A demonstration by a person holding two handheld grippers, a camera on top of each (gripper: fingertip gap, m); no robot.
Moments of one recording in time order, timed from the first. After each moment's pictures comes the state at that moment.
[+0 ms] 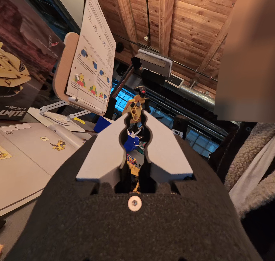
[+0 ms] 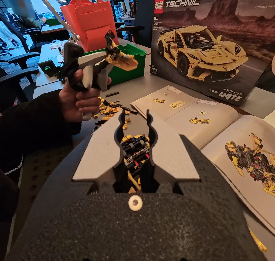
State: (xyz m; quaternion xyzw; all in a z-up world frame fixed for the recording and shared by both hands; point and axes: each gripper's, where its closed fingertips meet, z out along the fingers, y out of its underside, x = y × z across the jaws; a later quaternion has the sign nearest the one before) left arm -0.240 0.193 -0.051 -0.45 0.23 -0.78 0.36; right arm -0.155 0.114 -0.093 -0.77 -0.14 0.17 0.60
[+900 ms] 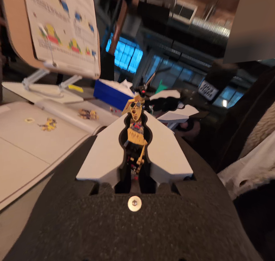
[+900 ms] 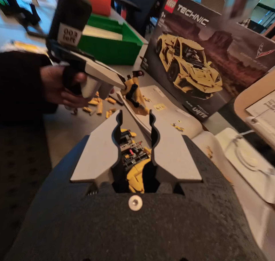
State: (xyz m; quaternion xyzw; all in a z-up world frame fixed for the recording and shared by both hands) left arm -0.196 0.136 -0.083 -0.49 0.40 -0.70 0.34; right arm -0.171 0.108 -0.090 -0.77 -0.26 0.00 0.58
